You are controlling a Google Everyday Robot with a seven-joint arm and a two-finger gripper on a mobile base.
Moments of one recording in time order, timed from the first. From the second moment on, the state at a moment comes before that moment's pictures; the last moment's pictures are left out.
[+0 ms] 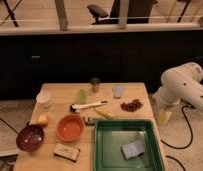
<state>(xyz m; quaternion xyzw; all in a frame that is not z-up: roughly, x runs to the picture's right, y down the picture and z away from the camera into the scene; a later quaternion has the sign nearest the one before) 0.292 0.109 0.681 -0.28 0.02 0.03 0.96</state>
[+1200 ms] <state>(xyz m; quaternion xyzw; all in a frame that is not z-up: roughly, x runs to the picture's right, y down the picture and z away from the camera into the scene) 0.277 0.093 0.740 -0.25 -0.02 -0.01 0.97</state>
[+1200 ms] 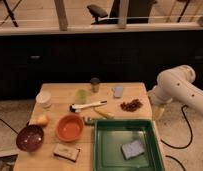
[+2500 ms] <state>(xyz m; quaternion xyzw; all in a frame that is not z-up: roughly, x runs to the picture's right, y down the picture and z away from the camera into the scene) 0.267 0.072 0.792 -0.23 -0.07 -0.04 0.97</state>
